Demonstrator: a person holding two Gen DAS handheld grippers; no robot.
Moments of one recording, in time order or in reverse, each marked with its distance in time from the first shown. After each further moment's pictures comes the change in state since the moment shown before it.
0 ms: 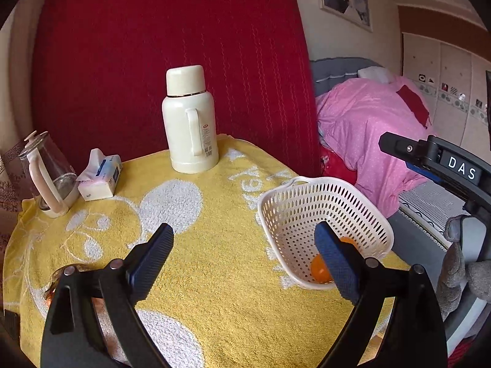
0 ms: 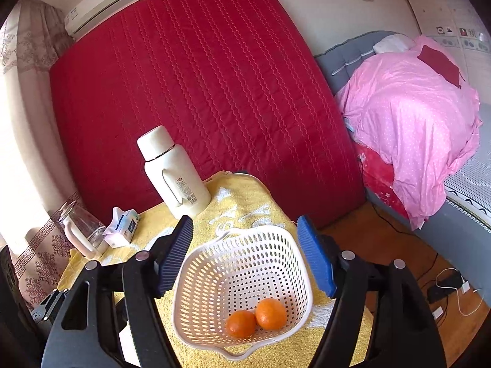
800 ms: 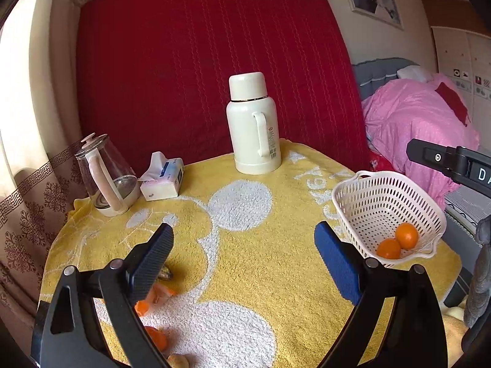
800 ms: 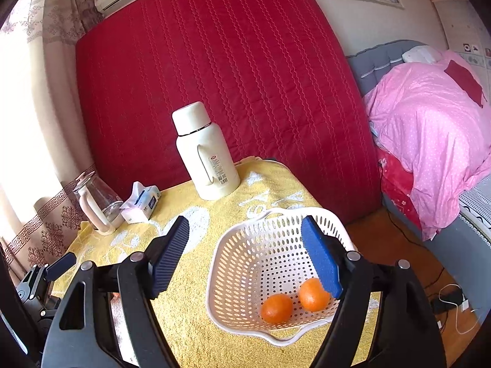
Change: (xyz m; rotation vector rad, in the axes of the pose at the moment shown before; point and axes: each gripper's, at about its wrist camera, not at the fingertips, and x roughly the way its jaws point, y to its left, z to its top) left arm -0.026 0.040 -0.024 0.015 -0.047 0.237; right arm 0.003 0.051 -0.028 -0.113 0.038 0.073
